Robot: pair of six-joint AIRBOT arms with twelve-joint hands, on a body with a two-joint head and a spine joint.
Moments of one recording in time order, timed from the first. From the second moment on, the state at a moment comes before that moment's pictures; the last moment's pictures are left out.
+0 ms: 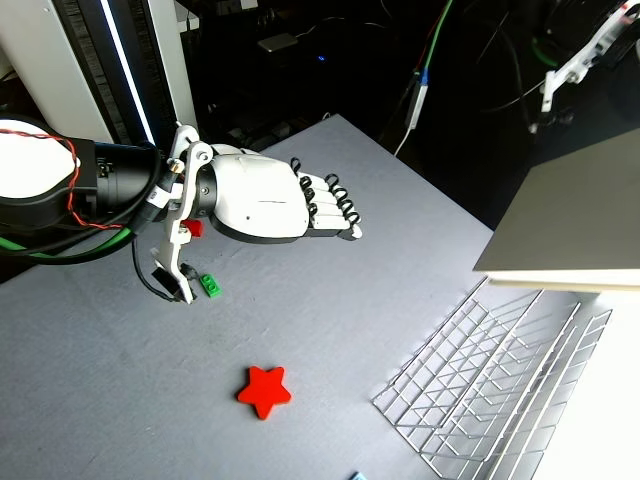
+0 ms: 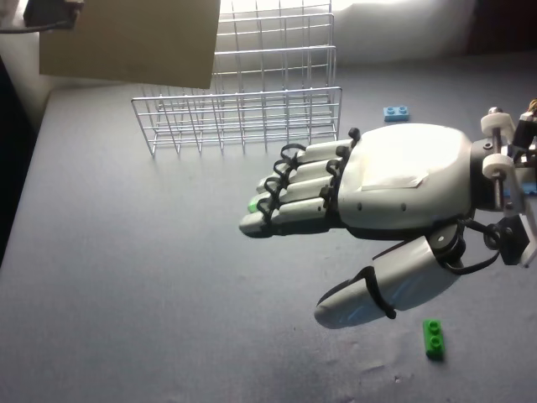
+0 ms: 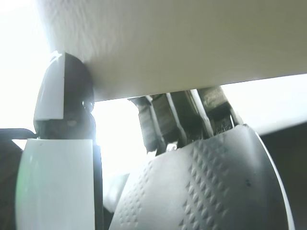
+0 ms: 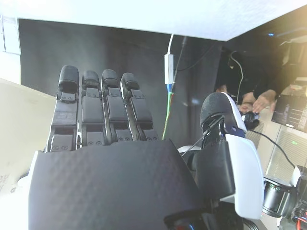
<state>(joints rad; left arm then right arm) 0.05 -1.02 1.45 2.27 0.36 -3.00 -0.30 -1.07 1.05 -1.33 0.38 0.14</state>
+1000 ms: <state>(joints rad) 0.12 -1.08 1.45 2.22 0.52 -3.00 -0.31 -1.05 1.03 -1.32 0.35 0.12</state>
